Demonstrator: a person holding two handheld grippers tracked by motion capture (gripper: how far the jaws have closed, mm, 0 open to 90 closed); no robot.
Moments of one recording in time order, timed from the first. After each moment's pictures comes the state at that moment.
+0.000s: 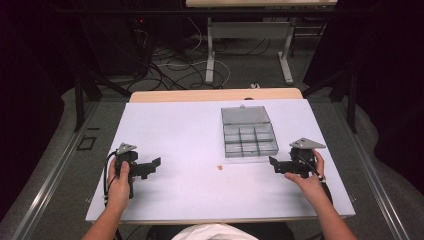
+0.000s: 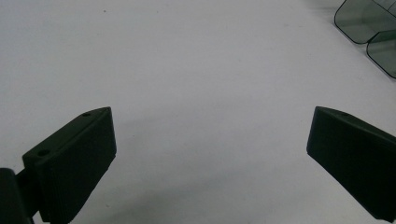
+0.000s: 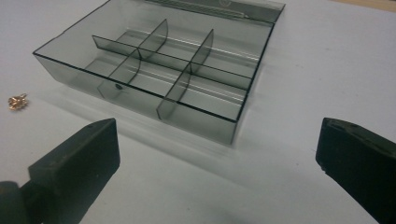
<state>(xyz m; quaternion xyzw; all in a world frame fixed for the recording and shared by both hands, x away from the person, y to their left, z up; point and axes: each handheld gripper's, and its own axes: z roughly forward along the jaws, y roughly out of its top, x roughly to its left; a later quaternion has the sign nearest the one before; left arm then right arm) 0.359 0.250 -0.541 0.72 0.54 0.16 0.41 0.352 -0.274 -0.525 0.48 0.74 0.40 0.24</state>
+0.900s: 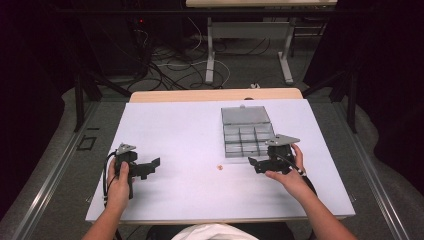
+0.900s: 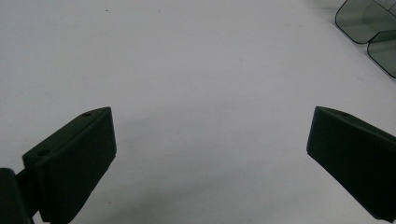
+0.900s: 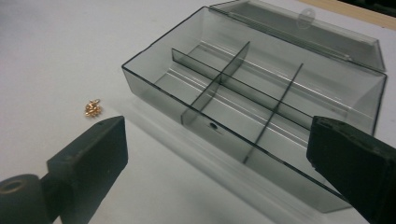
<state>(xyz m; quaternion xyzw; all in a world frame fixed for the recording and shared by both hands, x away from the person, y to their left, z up) 0.358 0.252 -0.540 0.72 0.54 0.17 0.41 0.363 -0.215 -0.514 0.40 0.80 0.40 0.21</state>
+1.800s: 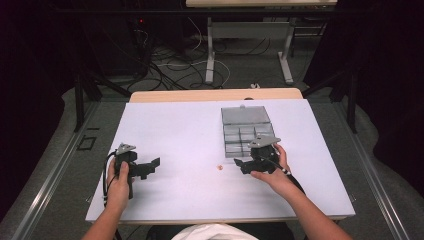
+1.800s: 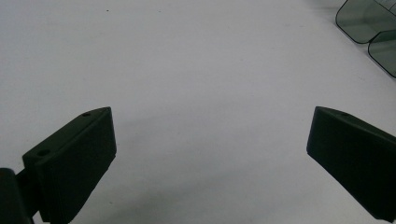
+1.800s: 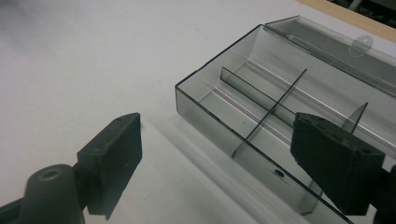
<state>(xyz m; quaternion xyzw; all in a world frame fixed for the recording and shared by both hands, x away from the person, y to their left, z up) 0.358 0.253 -0.540 0.72 0.54 0.17 0.41 0.367 -0.174 -0.515 0.34 0.83 0.40 0.20</state>
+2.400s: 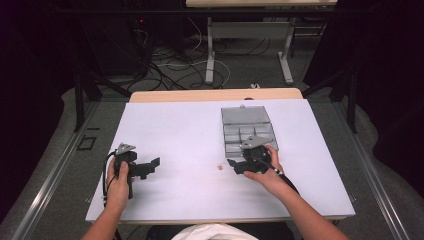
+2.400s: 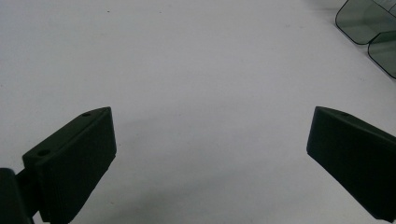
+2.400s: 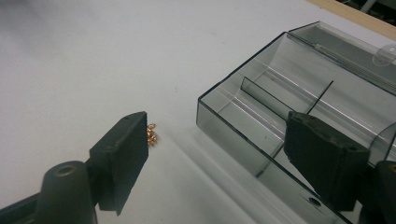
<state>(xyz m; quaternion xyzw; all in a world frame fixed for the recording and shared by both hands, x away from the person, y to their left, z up) 0.358 0.253 -0.540 0.71 0.54 0.16 0.41 0.369 -0.155 -0.519 0.33 0.83 0.40 0.20</state>
